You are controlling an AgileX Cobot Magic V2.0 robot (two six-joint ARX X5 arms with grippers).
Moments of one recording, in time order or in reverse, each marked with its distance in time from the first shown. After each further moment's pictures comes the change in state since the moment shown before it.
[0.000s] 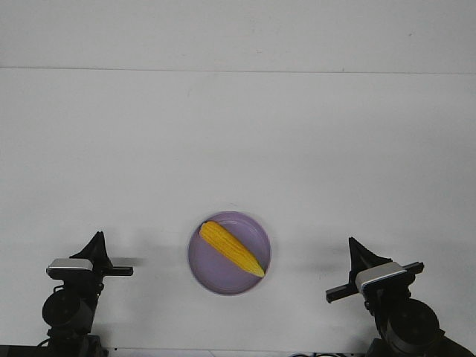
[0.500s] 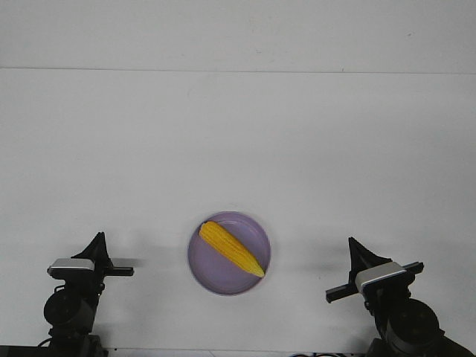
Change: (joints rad) left arm 0.010 -0.001 -0.026 0.018 0.003 0.015; right arm 0.000 0.000 0.000 0.000 0.000 0.000
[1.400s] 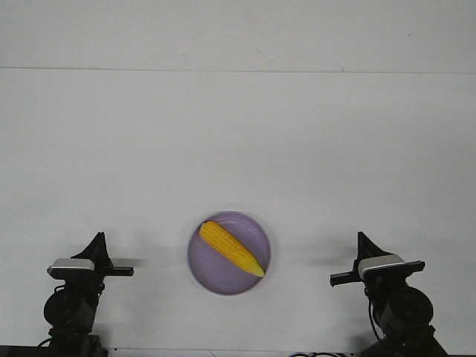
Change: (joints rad) left arm 0.000 0.000 0.000 0.000 0.000 0.000; right arm -0.541 -0.092 -0.267 0.242 -0.389 -0.114
